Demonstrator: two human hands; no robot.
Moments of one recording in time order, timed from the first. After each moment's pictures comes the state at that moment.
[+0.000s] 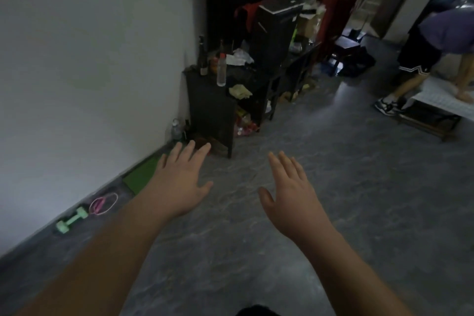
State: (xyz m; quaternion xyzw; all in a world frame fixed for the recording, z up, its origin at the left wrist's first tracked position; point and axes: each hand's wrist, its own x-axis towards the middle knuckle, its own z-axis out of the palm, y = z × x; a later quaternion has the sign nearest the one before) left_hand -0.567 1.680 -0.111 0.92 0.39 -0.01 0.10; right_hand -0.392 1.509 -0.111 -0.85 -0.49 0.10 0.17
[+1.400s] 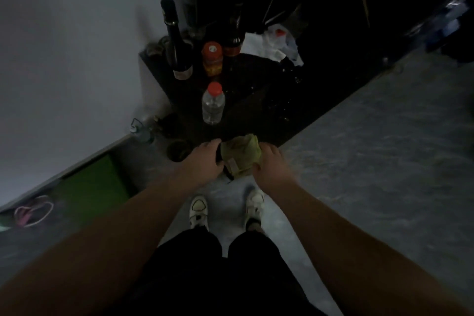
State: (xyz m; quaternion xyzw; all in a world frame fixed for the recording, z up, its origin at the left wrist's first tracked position) left_hand 0.018 2.402 -0.366 0.73 0.51 -0.13 0.44; right_hand 0.193 2.308 -0.358 -0.82 -0.47 0.34 -0.01
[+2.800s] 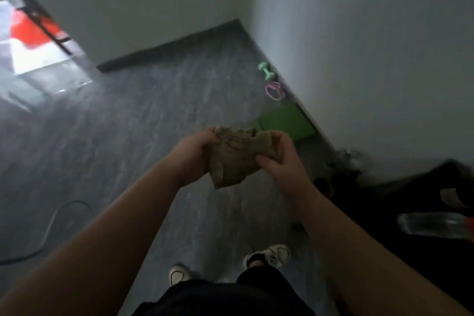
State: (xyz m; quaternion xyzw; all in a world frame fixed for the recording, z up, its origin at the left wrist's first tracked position) left_hand -0.068 1.956 -0.244 -0.09 0.52 0.76 0.37; right_hand 0.008 2.148 -0.255 -0.13 -0.69 0.71 -0.03
